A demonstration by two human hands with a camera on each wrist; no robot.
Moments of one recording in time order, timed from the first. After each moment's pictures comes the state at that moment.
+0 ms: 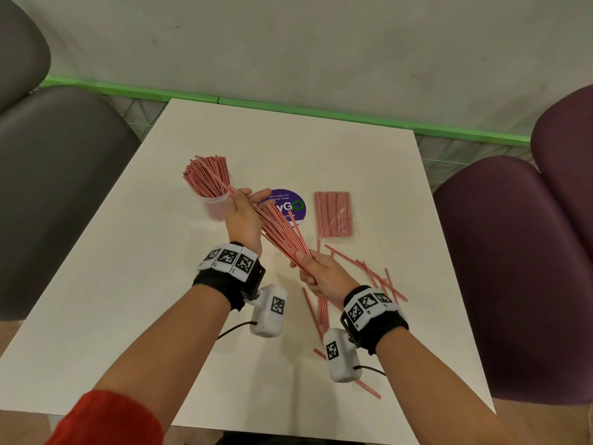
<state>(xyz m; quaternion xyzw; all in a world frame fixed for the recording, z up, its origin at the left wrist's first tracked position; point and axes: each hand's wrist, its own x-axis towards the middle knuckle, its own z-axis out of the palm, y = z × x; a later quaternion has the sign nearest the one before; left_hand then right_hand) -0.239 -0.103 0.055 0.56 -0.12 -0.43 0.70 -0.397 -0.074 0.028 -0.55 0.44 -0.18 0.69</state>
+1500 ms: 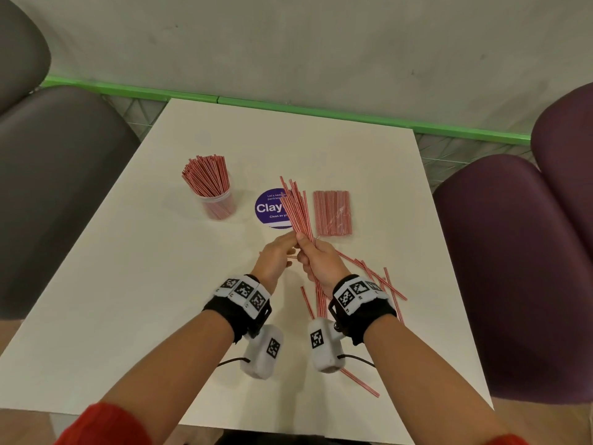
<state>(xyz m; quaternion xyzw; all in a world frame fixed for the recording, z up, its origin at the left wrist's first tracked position) -0.275 -0.065 0.021 0.59 -0.35 -0.56 0.45 -0.379 -0.084 0.032 -0.52 0.52 -0.26 0.63</state>
